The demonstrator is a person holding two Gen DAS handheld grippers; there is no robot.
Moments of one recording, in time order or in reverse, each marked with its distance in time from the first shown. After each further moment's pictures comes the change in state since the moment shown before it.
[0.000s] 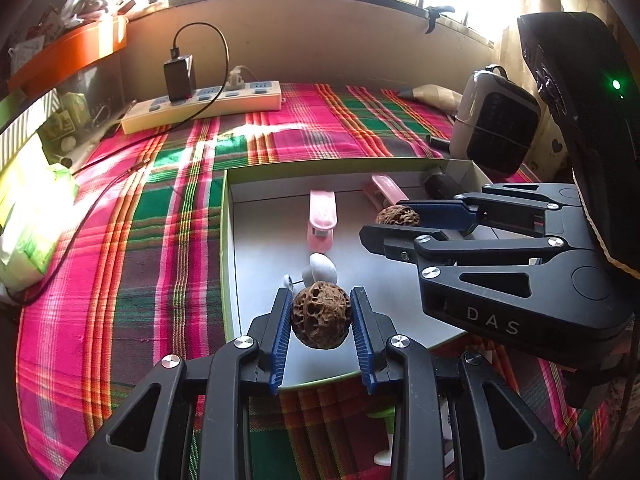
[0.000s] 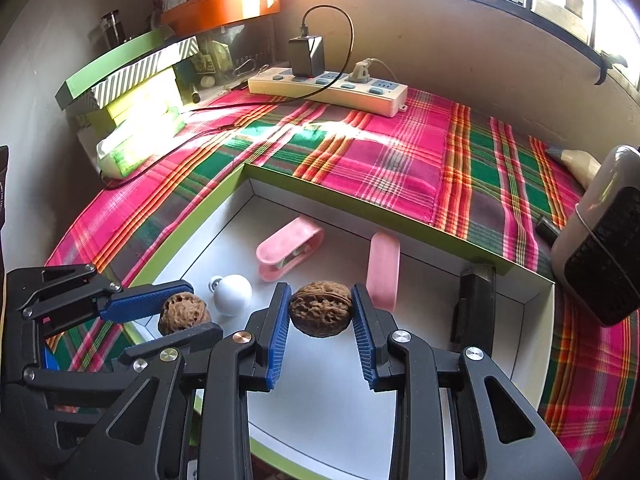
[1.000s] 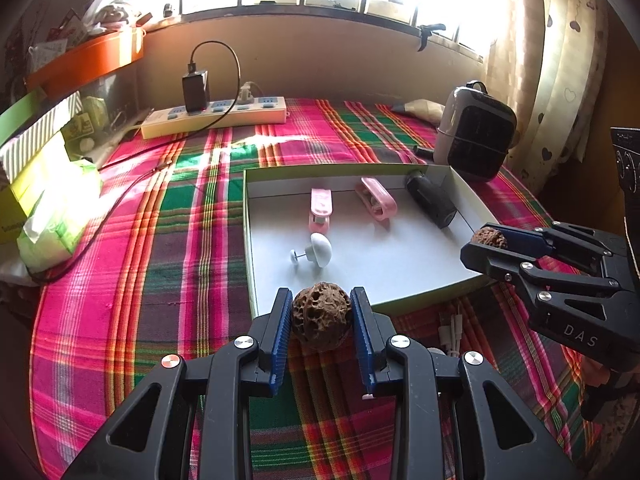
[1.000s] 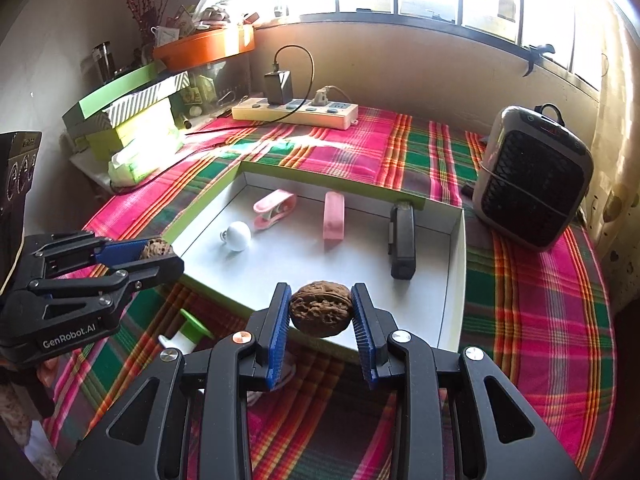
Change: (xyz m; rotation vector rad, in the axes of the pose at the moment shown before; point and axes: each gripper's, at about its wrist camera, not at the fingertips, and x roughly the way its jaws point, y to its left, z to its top) left arm -0.044 0.001 -0.019 -0.012 -0.054 -0.013; right arm -0.076 -0.001 -0.057 0.080 -0.120 -0.085
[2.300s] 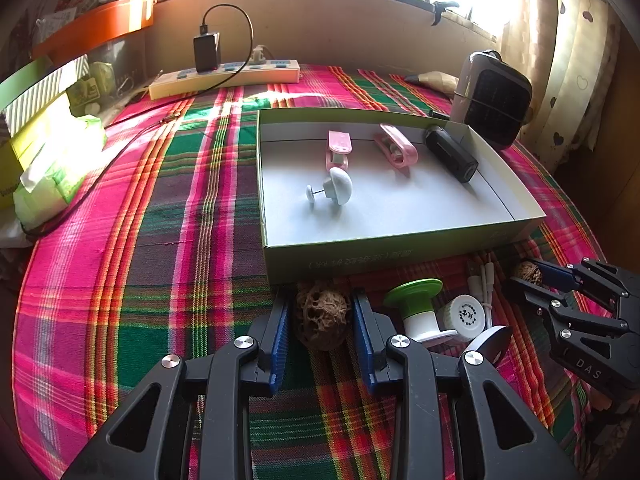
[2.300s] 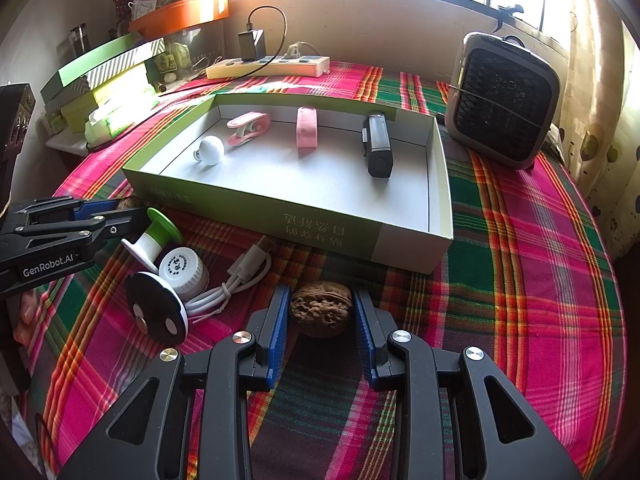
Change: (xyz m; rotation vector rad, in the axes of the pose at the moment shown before) left arm 0.017 0.009 -0.033 -0.029 0.075 0.024; right arm 0.001 -0.002 -0.065 0.053 0.080 -0.094
